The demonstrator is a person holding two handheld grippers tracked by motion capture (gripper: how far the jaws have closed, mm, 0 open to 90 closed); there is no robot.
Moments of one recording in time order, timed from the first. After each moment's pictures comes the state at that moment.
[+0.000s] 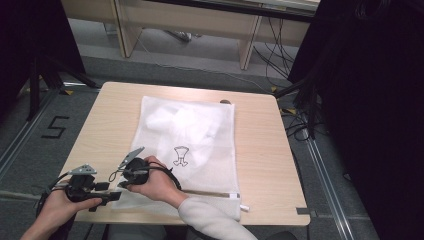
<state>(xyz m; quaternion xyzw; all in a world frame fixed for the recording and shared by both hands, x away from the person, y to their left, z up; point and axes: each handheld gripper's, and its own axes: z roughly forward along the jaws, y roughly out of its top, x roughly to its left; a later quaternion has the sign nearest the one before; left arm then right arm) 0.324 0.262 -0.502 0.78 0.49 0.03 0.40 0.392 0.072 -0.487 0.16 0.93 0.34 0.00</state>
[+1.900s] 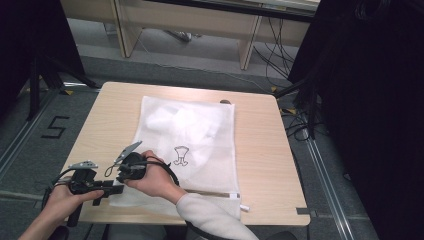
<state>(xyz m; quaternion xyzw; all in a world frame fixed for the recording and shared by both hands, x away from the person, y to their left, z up) 0.338 0.262 -0.505 0.75 0.51 -0.02 0.43 0.392 0.076 -0.462 0.15 0.93 0.35 0.00</state>
